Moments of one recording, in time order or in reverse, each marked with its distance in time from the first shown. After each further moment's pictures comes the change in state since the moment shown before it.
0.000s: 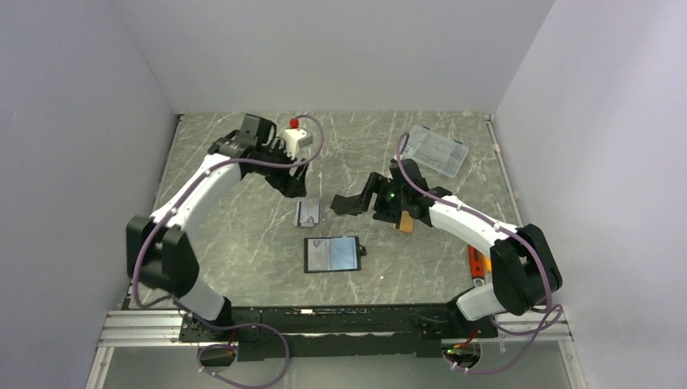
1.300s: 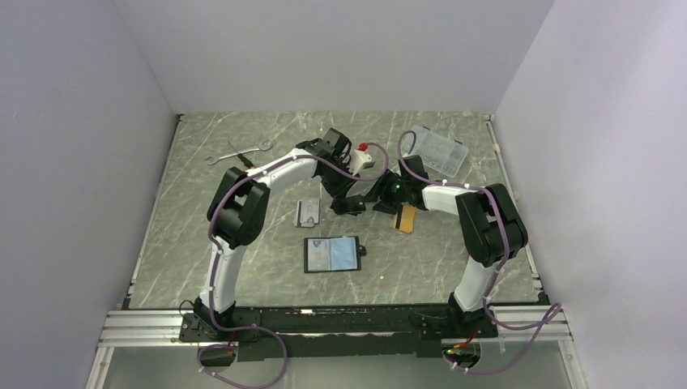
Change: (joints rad) left arm -0.285 0.649 0.371 0.137 -0.222 0.068; right arm -0.182 0.365 0.053 0.245 -0.134 0.018
